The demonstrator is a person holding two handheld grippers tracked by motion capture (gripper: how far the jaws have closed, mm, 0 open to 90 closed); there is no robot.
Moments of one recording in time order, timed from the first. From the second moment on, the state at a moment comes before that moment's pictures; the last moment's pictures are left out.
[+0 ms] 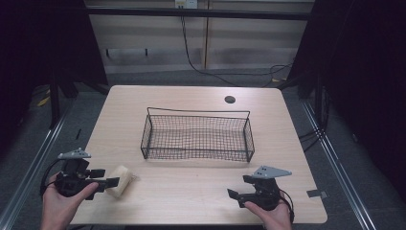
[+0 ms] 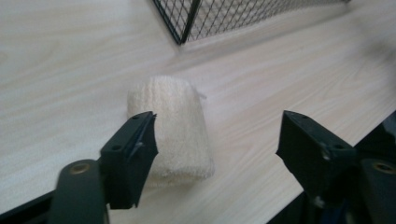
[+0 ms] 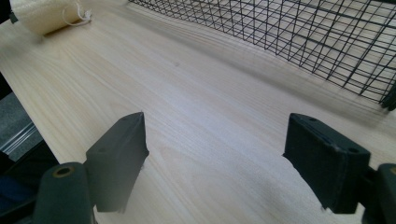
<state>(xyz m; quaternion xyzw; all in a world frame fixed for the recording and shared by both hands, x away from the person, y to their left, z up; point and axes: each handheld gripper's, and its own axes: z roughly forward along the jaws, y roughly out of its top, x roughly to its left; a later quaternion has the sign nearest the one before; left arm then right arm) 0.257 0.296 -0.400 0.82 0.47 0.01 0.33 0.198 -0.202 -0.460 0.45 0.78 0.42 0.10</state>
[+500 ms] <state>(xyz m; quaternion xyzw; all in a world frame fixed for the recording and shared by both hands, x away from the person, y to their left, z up) 0.283 0.281 -0.385 0.85 0.46 -0.02 0.24 0.201 -0.199 -0.466 0.45 0.78 0.43 0.07</state>
